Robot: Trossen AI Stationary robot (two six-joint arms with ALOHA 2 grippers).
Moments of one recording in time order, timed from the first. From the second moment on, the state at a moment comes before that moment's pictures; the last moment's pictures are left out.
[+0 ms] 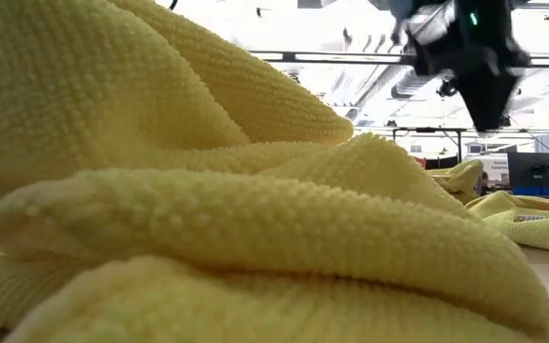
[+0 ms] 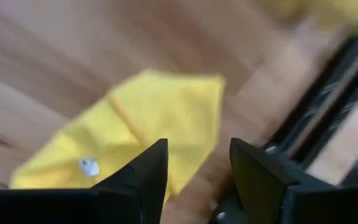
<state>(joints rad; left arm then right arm) -0.16 1.06 0.46 -0.09 -0.17 -0.42 0.09 1.45 1.17 -1.44 0.22 1.01</state>
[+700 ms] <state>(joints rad) -0.16 1.06 0.46 -0.09 -0.21 -0.42 0.13 1.43 0.60 -0.71 0.07 1.09</state>
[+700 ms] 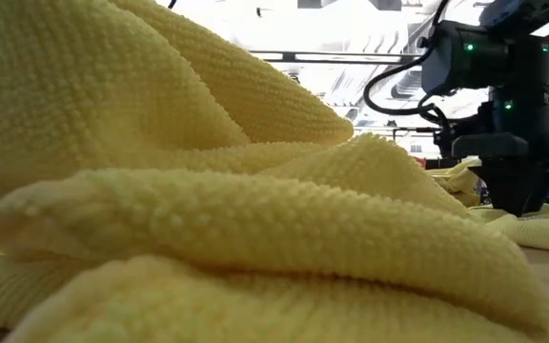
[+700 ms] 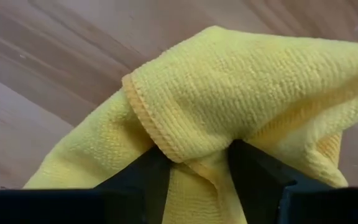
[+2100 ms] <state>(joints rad) -0.17 0.45 0.22 0.06 -0.22 -0.02 -0.31 1.25 1.31 -1.25 0.93 0.68</state>
